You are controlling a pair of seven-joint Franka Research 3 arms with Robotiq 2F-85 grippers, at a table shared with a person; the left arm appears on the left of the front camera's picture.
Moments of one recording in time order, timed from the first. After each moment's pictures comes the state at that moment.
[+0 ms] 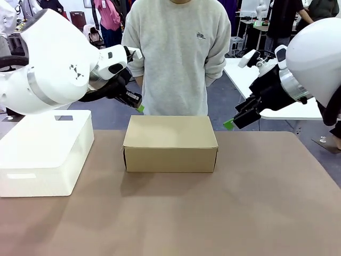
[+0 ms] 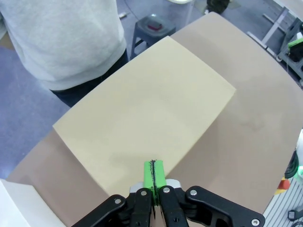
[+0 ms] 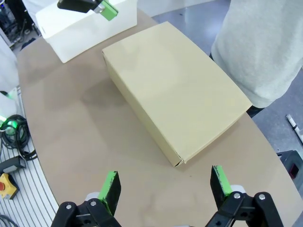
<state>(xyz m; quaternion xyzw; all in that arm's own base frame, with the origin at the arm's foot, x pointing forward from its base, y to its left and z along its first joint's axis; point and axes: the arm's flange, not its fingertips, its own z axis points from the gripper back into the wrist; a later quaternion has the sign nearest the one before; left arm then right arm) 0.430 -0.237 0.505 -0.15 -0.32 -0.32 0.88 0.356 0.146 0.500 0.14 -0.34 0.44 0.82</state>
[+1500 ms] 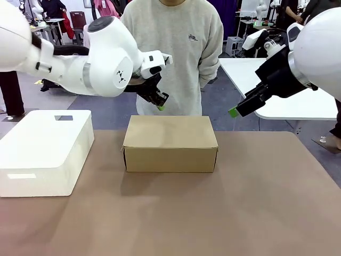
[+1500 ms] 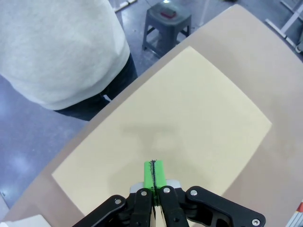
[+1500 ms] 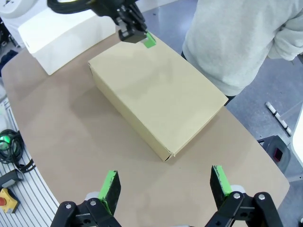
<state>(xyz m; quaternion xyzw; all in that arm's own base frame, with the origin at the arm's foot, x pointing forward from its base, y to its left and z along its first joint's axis) 0.524 -0.323 0.478 -0.09 -0.28 -0.33 0.90 0.325 0.154 0.544 0.09 -0.36 0.39 0.84</state>
